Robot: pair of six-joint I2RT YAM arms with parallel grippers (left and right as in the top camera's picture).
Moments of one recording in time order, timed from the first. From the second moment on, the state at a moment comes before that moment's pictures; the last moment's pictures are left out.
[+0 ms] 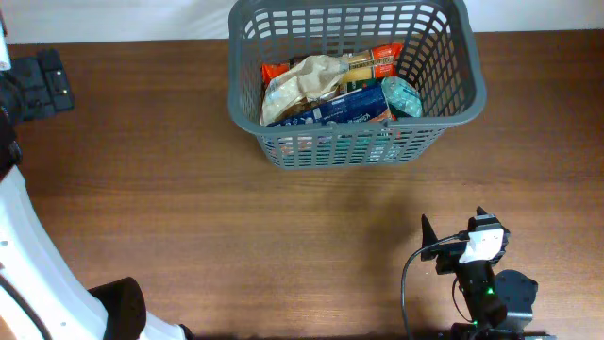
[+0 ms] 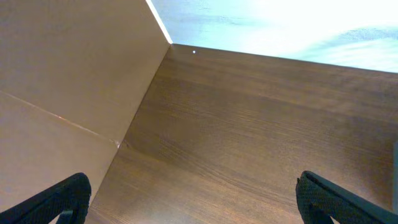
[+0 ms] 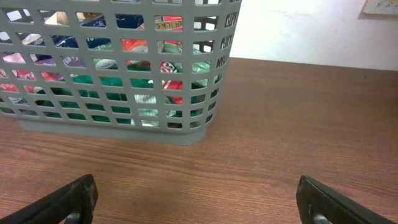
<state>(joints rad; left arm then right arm) 0.27 1.73 2.64 -1.59 -0.24 0.11 -0.11 0.01 0.11 -0.32 -0.21 -0.08</state>
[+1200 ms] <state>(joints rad) 0.20 1.44 2.28 -1.53 -0.24 0.11 -0.11 0.01 0.11 -0.32 -0.21 -0.08</state>
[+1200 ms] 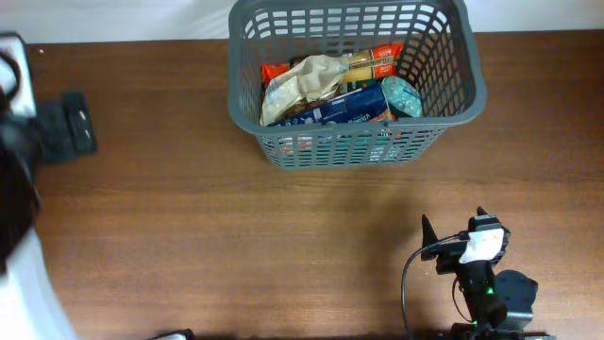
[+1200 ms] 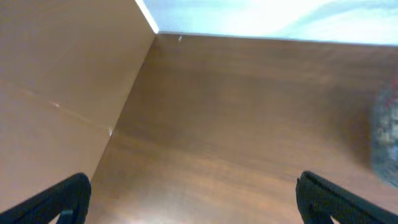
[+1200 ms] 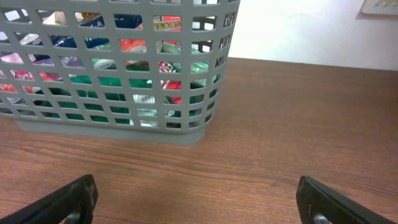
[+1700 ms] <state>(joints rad) 0.04 0.49 0.92 -0.50 -0.01 0.11 -0.11 0.01 0.10 -0.31 -0.21 -0.08</state>
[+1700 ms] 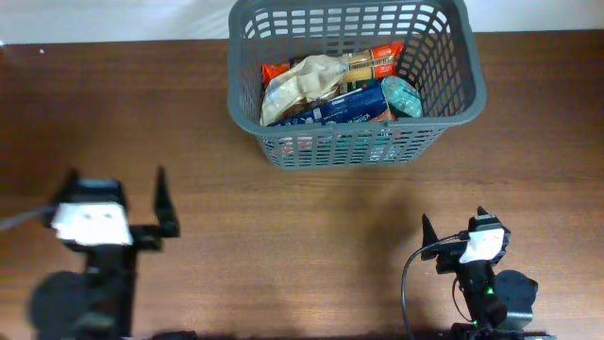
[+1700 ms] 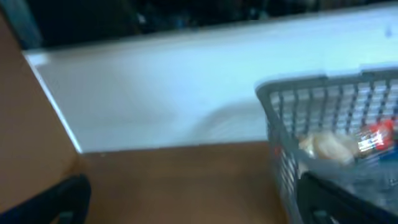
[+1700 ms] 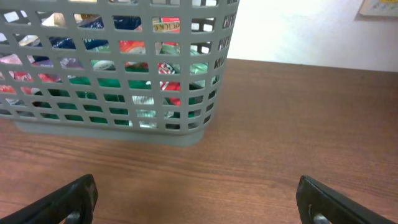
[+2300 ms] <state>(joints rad) 0.04 0.02 0.20 -0.32 0.07 0.08 -0.11 0.01 0.10 -0.31 -0.21 -0.08</state>
